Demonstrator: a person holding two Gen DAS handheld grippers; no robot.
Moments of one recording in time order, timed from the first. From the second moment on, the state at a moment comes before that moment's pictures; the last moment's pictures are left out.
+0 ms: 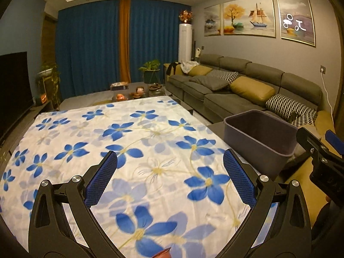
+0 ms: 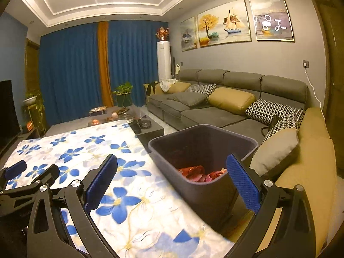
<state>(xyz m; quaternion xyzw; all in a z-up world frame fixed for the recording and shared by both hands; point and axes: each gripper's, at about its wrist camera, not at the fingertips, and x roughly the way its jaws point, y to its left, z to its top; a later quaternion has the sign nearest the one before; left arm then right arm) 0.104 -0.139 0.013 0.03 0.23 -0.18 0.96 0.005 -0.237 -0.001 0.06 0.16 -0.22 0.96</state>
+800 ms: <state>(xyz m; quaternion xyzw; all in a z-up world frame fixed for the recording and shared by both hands) 0.063 -0.098 0.019 0.01 0.22 -0.17 0.96 -0.033 -0.198 0.000 0.05 0.16 -0.22 0.96</state>
